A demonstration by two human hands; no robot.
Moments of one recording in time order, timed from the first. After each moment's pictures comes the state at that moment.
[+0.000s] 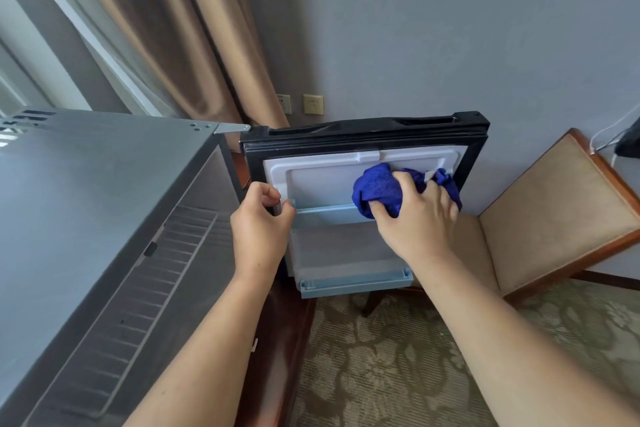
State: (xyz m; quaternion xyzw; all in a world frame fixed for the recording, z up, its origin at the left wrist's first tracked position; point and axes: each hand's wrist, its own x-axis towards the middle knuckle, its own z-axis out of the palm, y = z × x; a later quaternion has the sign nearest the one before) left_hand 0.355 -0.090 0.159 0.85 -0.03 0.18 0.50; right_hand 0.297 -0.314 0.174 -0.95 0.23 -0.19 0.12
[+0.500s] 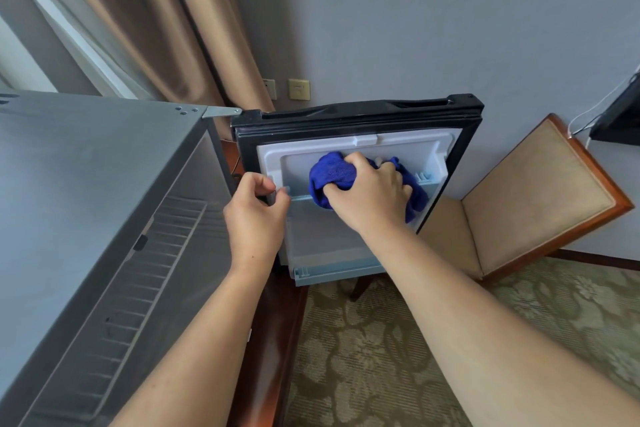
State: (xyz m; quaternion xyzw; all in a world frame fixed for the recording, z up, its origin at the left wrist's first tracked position) left_hand 0.354 -0.088 0.156 0.83 -0.04 0.18 0.53; right_hand 0.325 -0.254 0.194 -0.94 0.24 -0.12 0.20
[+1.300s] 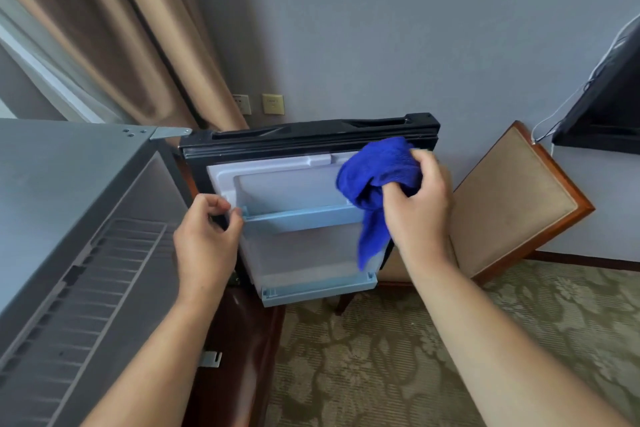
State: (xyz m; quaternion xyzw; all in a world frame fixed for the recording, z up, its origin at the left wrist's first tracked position) left_hand 0.360 -0.085 0.143 0.85 -0.06 0.21 0.47; right_hand 0.269 -0.341 0.214 -0.77 0.25 -0.39 0.45
